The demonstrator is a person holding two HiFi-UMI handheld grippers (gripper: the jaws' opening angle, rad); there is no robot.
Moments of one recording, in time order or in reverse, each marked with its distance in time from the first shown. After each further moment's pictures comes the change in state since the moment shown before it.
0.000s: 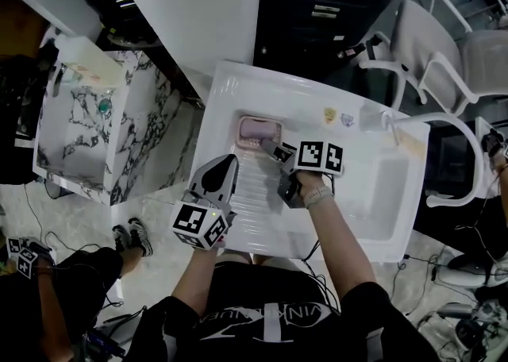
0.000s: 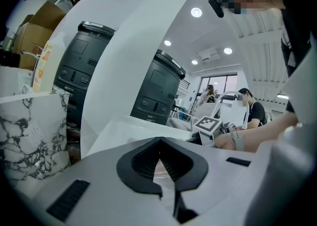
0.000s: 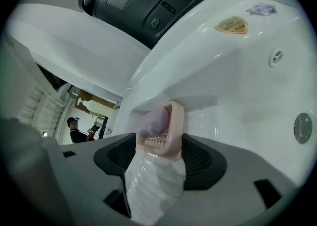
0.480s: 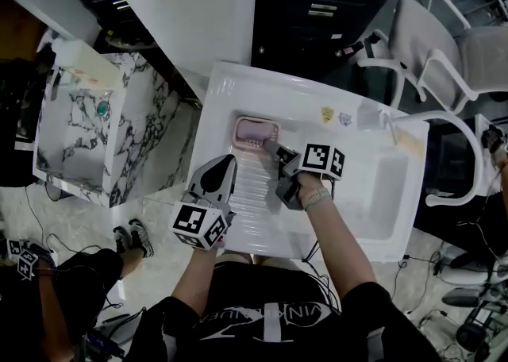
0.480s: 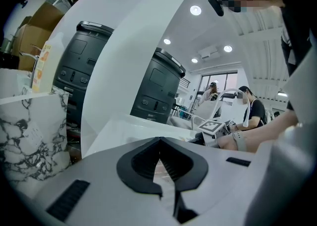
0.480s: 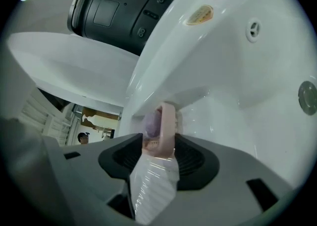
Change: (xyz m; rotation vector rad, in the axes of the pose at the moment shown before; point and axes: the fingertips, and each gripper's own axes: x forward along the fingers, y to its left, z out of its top) left arm 0.004 -0.001 -0.003 0.012 0.012 0.006; right arm -0.006 -0.007 0.001 0.160 -0.066 0.084
